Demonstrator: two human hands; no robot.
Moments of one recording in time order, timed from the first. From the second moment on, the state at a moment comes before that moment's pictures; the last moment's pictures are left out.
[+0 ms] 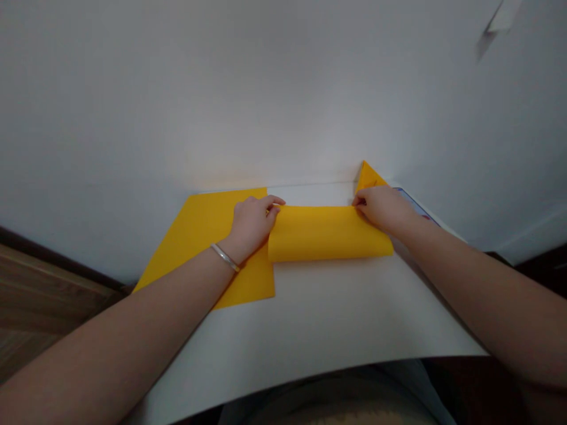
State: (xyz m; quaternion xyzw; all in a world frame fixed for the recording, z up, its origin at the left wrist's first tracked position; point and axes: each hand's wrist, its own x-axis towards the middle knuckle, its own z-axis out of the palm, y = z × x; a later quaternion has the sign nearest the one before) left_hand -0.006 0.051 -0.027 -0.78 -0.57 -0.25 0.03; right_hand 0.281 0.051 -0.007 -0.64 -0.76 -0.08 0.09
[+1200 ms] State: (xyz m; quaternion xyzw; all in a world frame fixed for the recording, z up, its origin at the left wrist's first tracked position) left_hand -0.013 0.062 -0.019 -0.87 -0.45 -0.11 0.15; right_hand 0.275 0.062 -0.008 -0.61 -0.79 -0.11 0.02
